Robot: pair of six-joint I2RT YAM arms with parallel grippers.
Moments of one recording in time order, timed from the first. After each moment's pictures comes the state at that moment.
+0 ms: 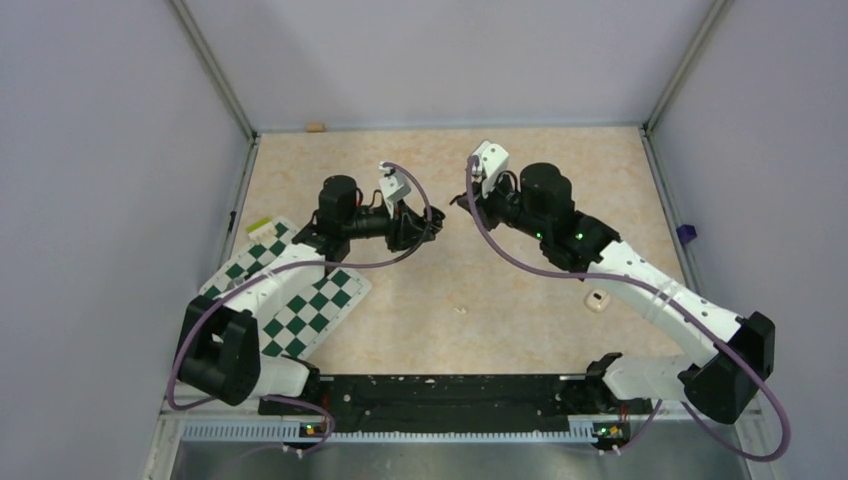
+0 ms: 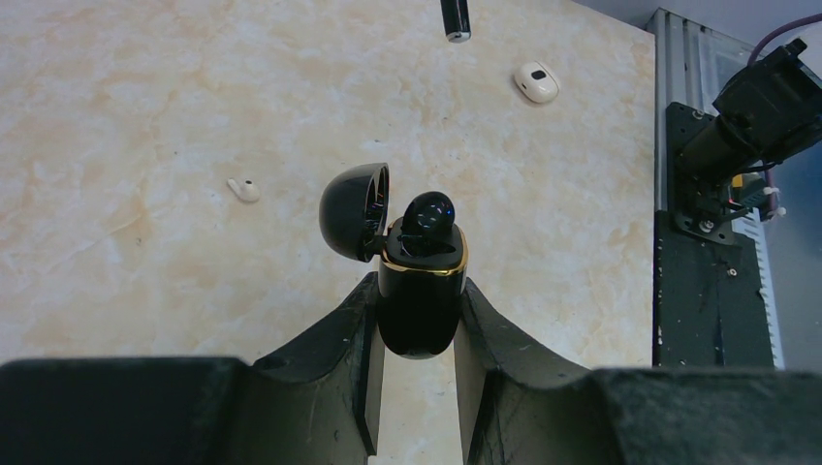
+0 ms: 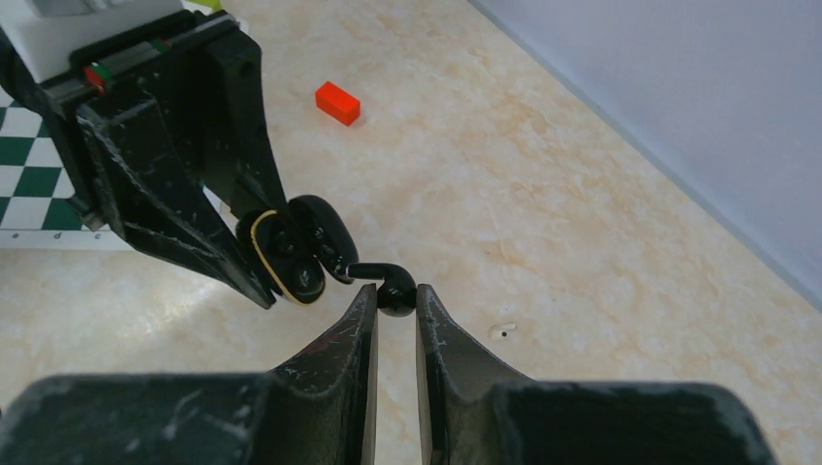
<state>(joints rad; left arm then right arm) -0.39 1.35 0.86 0.19 0.91 0.05 0.71 1.22 1.13 -0.16 -0.11 -0.18</state>
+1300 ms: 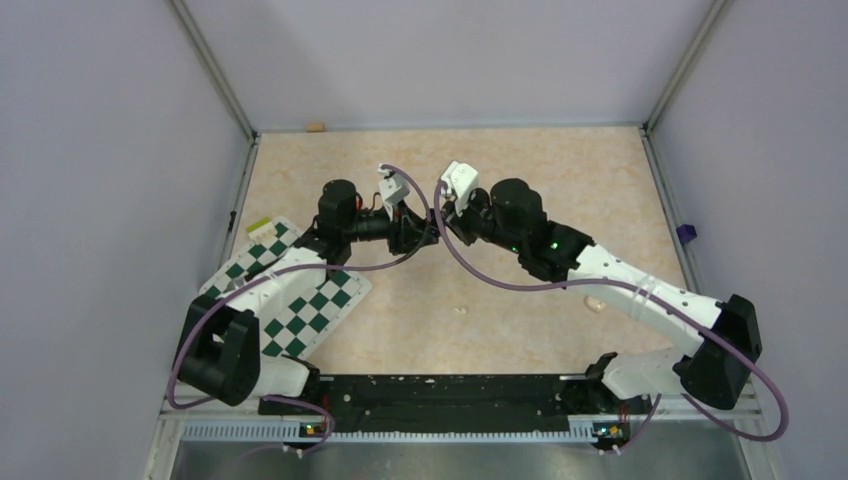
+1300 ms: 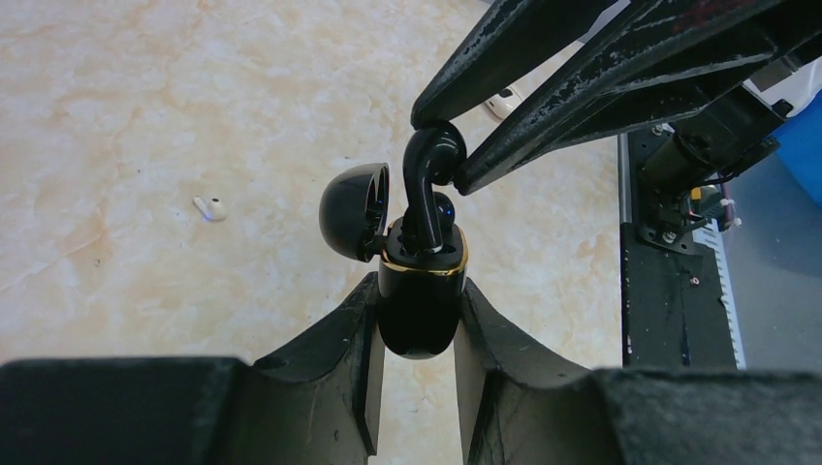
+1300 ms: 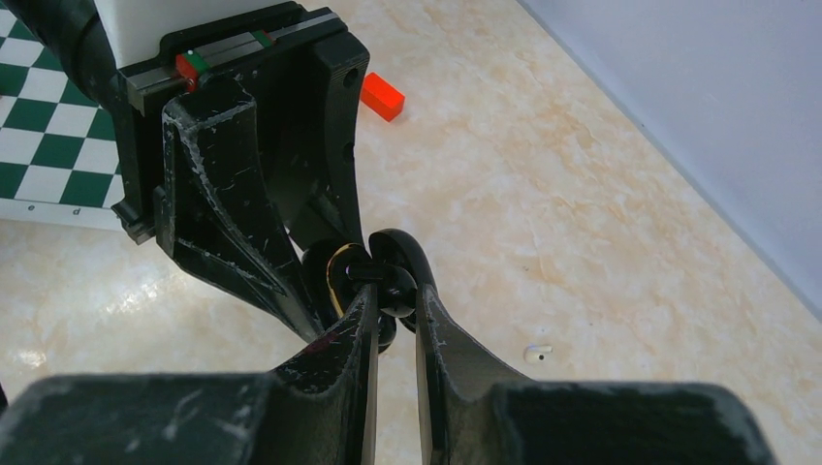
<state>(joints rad) -0.40 1.35 0.80 0.31 0.96 -0.05 0.86 1.29 1.11 -0.10 -0.03 -0.21</state>
